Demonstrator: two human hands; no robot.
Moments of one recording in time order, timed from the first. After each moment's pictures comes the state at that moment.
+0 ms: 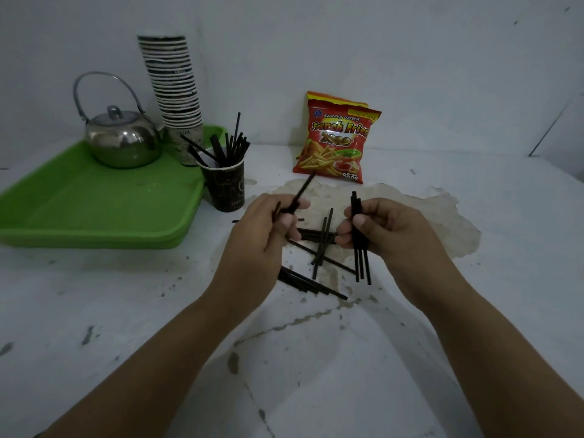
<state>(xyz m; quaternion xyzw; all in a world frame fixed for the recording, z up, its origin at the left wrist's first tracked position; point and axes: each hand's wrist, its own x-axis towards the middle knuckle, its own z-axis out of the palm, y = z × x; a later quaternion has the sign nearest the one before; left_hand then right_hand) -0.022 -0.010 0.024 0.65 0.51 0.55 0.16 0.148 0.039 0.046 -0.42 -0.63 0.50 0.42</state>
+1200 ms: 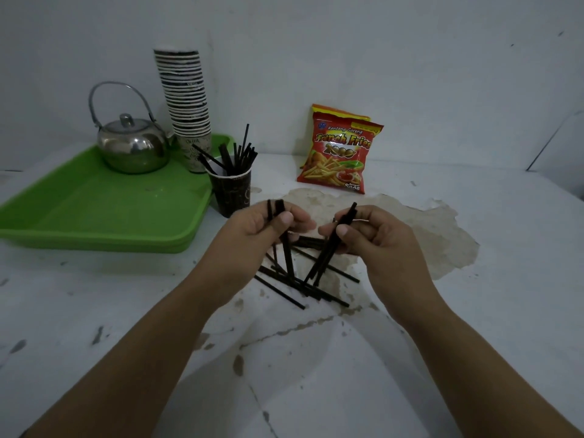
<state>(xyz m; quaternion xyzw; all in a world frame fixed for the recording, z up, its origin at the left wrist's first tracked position) -0.043 -0.004 0.037 0.58 0.44 0.56 0.39 0.132 0.028 0.042 -0.36 -0.65 0.47 0.47</state>
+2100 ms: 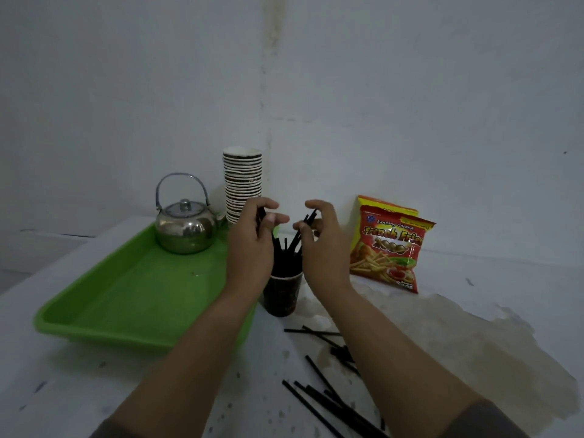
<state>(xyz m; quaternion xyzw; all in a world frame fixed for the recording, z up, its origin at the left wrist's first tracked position) -0.136 0.096 0.079 0.49 0.53 0.69 0.06 -0.046 0.139 0.080 -0.37 -0.71 0.25 0.55</state>
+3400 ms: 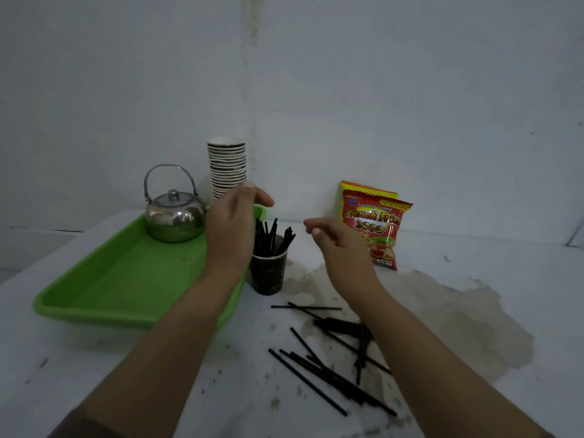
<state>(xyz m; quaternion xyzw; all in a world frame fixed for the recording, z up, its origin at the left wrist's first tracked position) -0.115 0.064 0.105 0.46 0.51 0.72 0.08 0.025 0.109 0.079 -0.37 -0.73 0.34 0.47</state>
